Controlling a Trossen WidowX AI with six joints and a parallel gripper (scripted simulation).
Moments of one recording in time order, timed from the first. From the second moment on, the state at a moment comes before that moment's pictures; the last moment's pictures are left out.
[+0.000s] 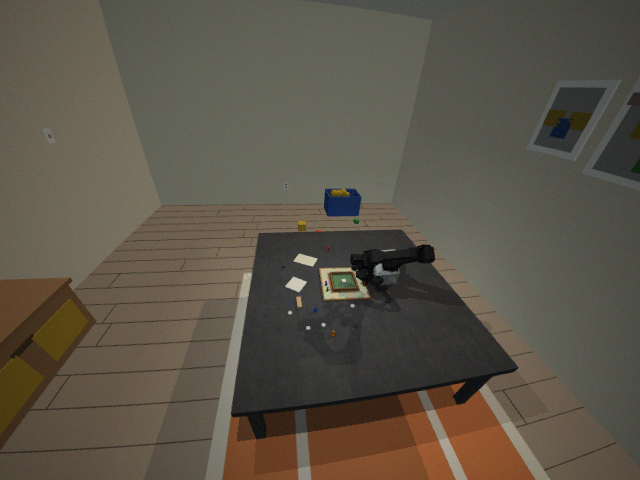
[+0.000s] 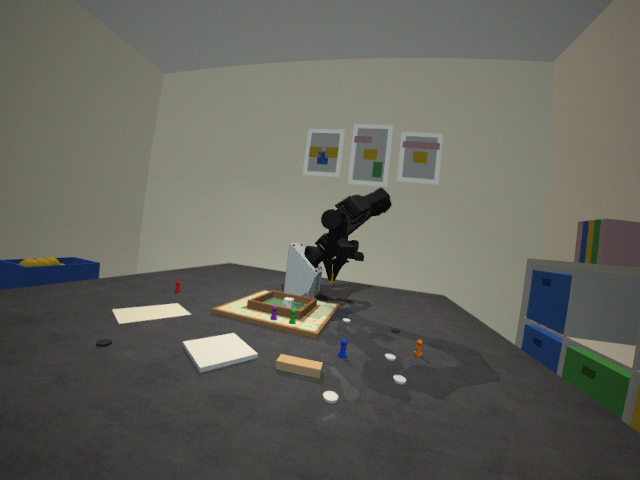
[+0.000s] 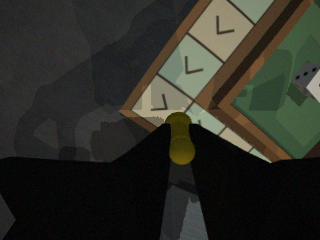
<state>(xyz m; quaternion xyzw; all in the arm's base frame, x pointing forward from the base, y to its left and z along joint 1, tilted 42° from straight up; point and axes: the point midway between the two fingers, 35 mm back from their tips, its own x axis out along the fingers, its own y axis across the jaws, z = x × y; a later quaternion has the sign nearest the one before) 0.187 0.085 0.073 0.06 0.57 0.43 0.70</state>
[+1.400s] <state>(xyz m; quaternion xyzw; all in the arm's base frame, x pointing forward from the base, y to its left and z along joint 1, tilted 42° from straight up) 0.169 0.136 0.019 0.06 0.57 0.43 0.70</state>
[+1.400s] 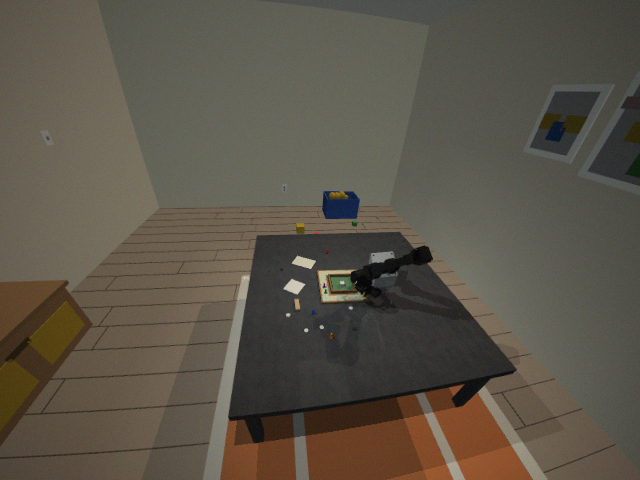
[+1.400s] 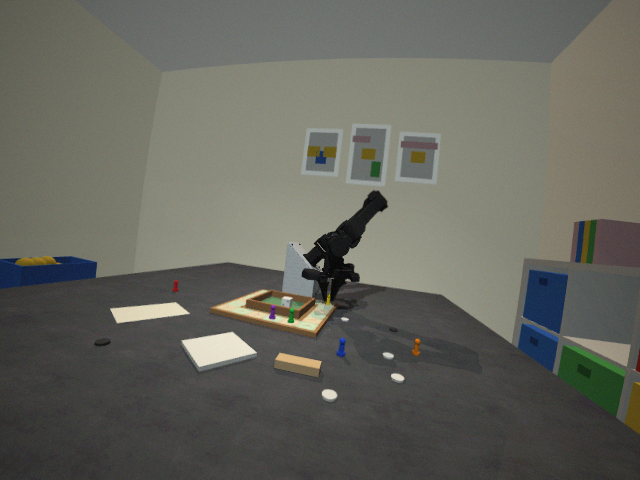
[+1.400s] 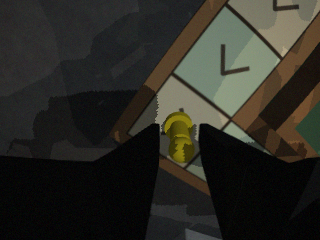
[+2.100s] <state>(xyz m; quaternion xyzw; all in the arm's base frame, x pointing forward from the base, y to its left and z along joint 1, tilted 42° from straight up) 0.183 0.056 0.049 0.11 0.61 0.36 0.70</state>
